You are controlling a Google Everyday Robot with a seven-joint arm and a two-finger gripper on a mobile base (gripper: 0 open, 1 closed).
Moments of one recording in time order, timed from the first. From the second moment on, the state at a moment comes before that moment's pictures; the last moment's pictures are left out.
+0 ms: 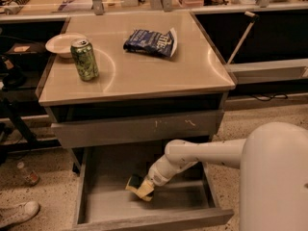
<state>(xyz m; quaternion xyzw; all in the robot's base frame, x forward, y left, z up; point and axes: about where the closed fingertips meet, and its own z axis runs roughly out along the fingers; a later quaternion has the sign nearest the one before) 0.501 0.036 0.394 -0.48 0.82 0.28 0.11</state>
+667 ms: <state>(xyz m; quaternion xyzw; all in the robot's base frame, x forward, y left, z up) 0.502 0.041 0.382 -0.48 0.82 0.30 0.11</state>
